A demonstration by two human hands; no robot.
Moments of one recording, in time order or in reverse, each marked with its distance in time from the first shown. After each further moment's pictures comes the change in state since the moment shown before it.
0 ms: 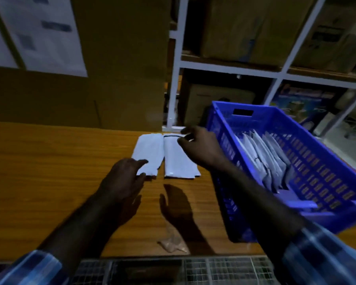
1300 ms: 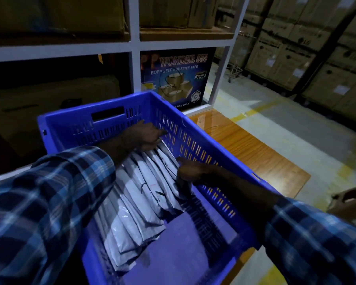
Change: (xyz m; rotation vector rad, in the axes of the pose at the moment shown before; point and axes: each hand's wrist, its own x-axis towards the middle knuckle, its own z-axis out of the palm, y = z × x) left_hand 0.420 0.338 0.215 0.501 -0.341 0.945; right_hand 0.075 0.336 -0.151 0.129 -0.248 0.817
